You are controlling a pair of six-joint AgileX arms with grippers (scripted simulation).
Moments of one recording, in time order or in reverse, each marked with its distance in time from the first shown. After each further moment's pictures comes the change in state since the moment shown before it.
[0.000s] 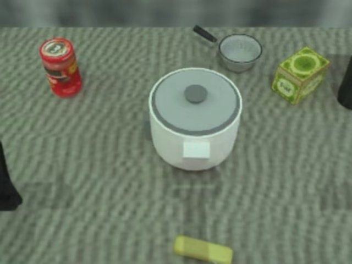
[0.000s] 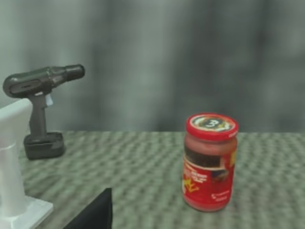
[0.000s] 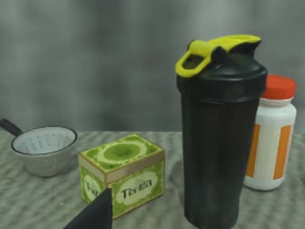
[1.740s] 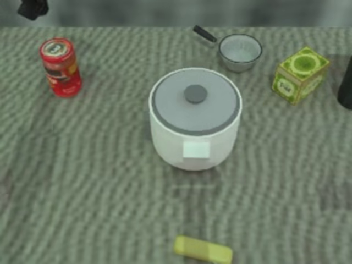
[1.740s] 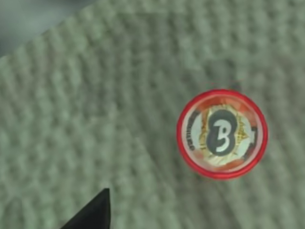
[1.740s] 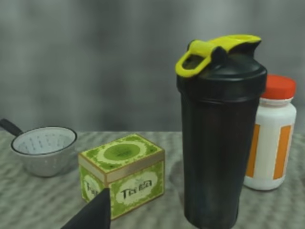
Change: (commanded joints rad) left arm -0.014 2.061 2.073 -1.029 0.160 0.525; right arm 0.000 0.000 0.000 0.000 0.000 0.000
